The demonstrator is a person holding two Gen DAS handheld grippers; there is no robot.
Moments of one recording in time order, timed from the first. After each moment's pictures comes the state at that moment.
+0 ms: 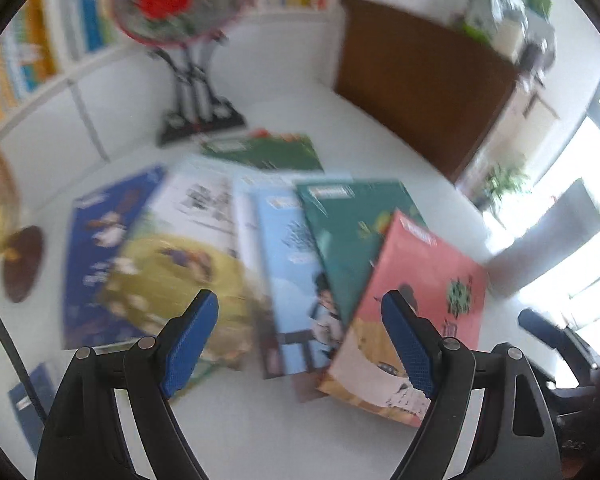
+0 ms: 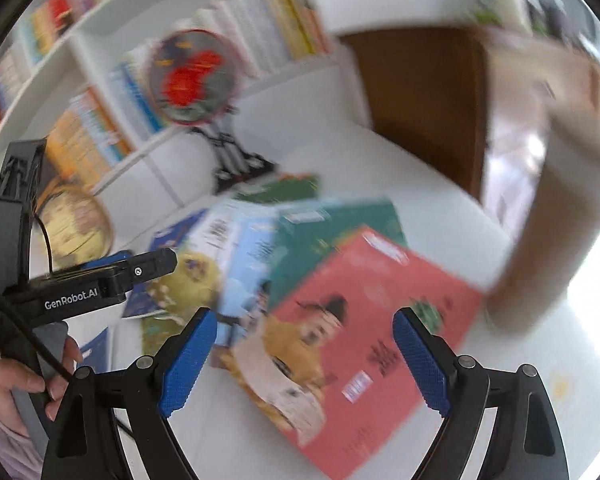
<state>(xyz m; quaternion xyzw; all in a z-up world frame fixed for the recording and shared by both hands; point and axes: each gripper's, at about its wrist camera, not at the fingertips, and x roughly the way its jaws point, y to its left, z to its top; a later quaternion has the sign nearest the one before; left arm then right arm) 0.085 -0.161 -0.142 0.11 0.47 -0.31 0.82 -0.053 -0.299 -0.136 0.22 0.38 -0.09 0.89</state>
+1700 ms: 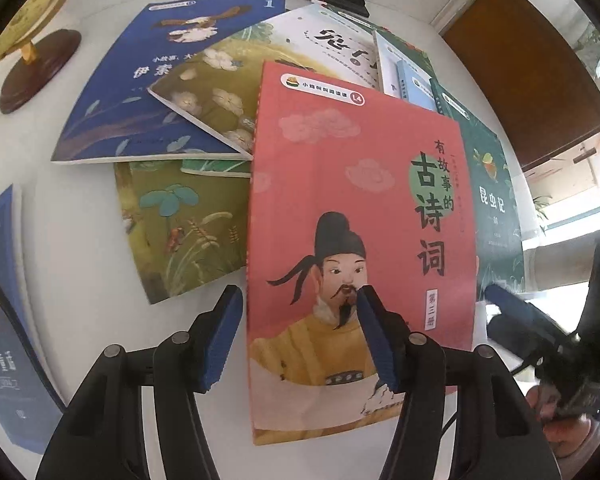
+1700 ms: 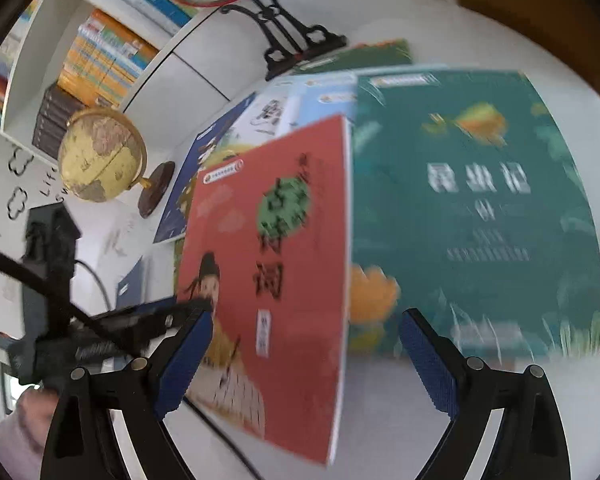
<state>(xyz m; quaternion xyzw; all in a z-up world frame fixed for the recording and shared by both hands) 0.094 -0.037 -0.233 -0.03 0.62 -0.20 0.76 0.017 -0.269 -0.222 0.27 0.51 0.09 0.81</state>
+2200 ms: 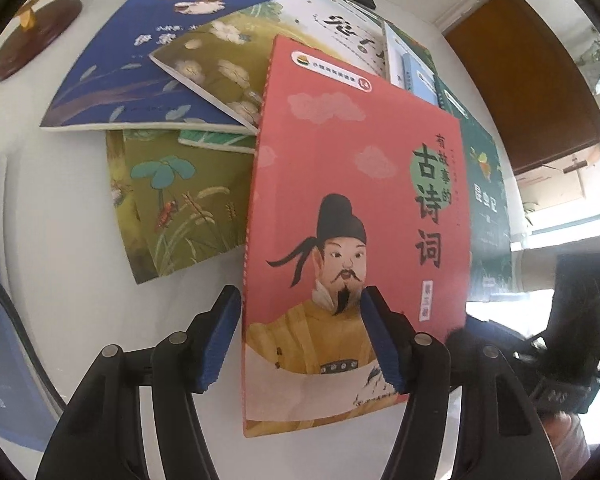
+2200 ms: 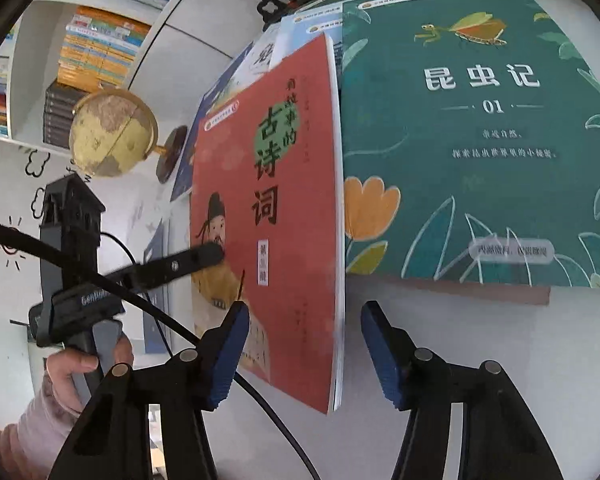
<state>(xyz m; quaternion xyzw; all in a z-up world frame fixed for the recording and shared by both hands) 0.095 -0.029 -0.242 -0.06 0.64 -0.22 0.73 0.011 -0.272 -0.249 0.32 0.56 0.15 0.75</state>
